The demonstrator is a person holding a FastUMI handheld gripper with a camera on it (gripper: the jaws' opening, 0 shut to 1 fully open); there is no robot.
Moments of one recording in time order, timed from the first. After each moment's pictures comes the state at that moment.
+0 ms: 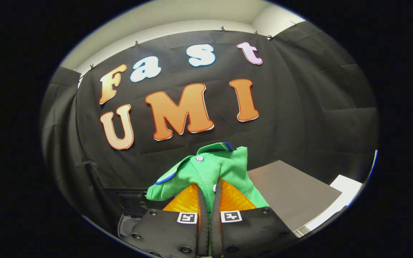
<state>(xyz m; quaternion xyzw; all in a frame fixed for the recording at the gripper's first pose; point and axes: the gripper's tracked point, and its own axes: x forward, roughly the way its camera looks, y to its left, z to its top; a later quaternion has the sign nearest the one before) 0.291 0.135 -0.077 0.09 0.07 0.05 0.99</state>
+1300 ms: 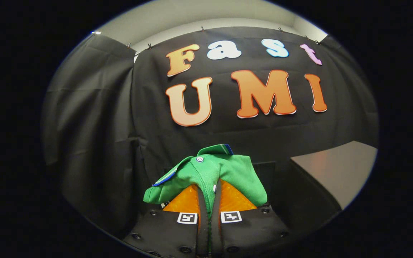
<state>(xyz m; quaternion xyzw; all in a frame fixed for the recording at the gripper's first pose) 0.255 0.468 -0.220 0.03 0.10 0.20 0.97</state>
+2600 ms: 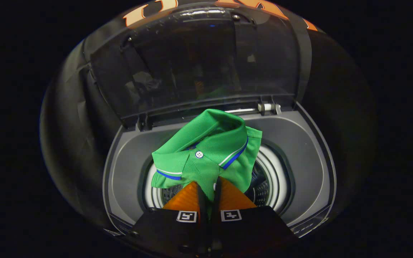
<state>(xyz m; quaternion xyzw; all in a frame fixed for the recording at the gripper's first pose) 0.287 0.472 -0.516 0.02 0.46 0.10 0.88</state>
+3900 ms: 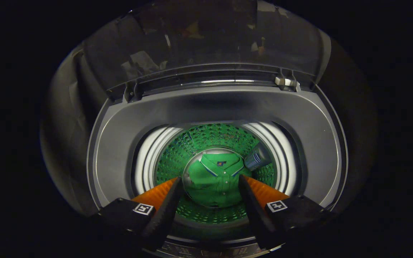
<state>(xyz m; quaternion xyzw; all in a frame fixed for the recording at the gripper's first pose) 0.274 0.478 -0.541 -0.01 0.54 0.10 0.84</state>
